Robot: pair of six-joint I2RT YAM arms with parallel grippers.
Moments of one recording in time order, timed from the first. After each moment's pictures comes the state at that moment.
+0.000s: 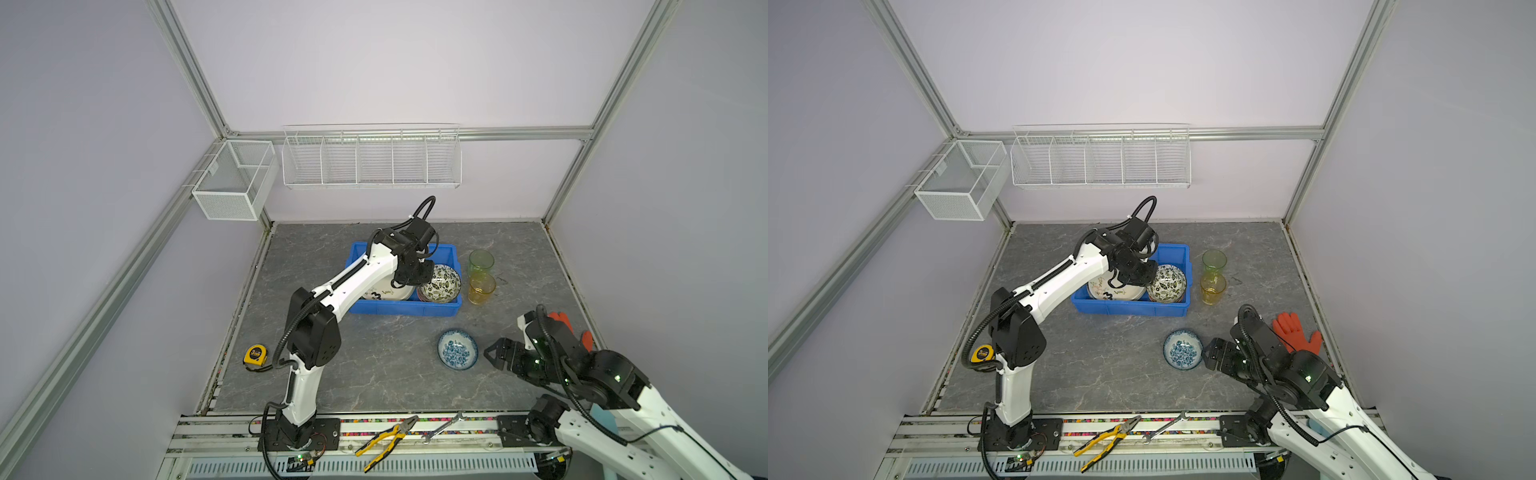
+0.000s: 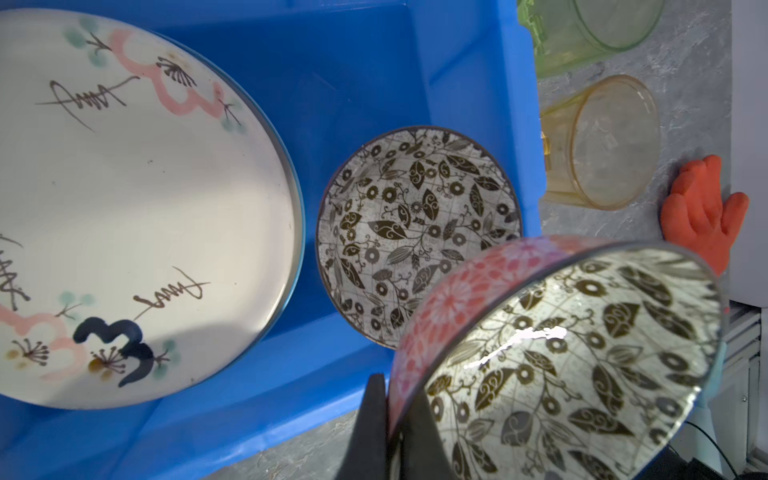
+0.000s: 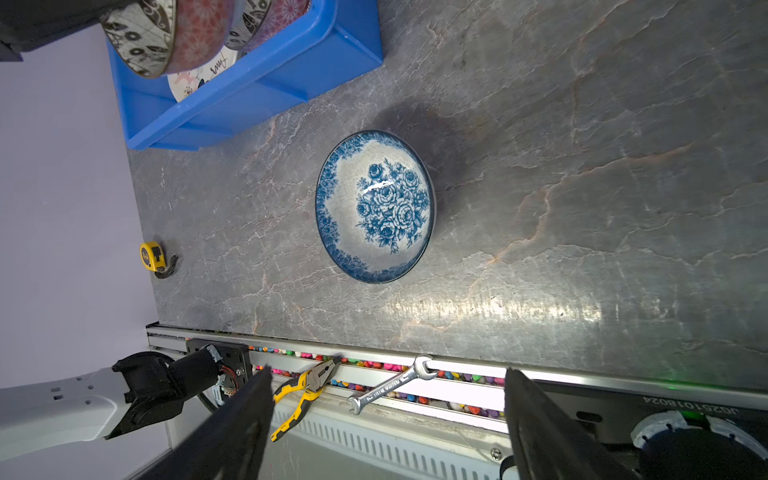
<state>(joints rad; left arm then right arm) -0.77 2.05 1.99 -1.09 0.14 -0.46 0.75 0.60 0.83 -1.18 -0.01 1.03</state>
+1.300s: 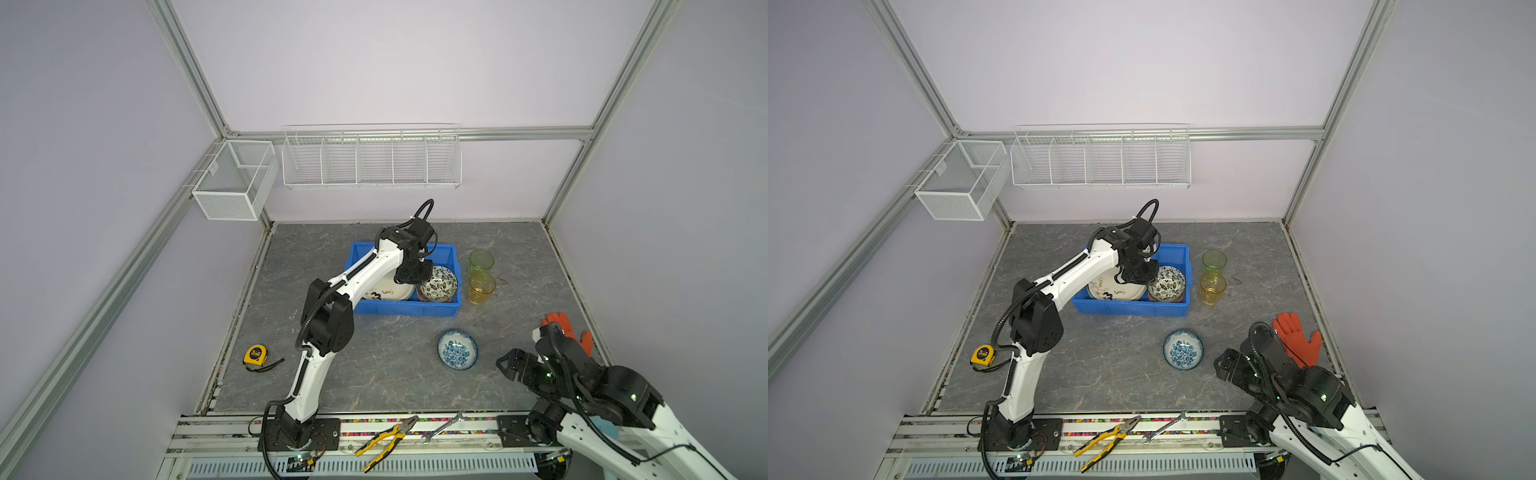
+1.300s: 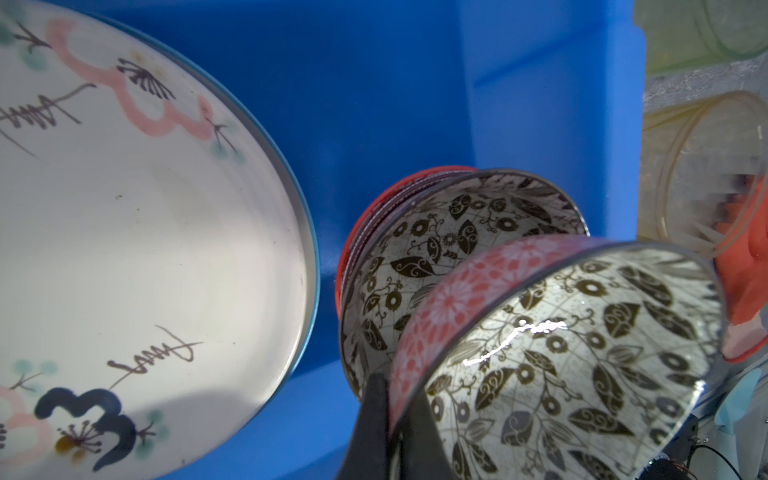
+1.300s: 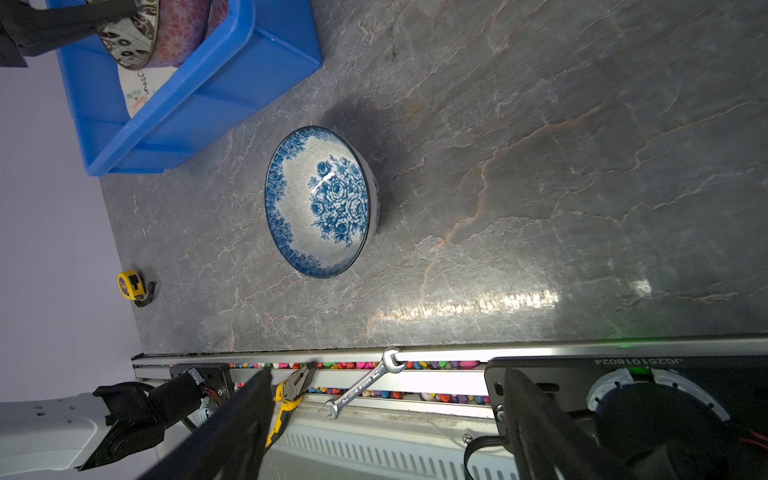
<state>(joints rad) -0.73 2.20 2.10 -1.13 0.16 -0.43 0.77 0.46 0.78 -1.29 0.05 1.13</state>
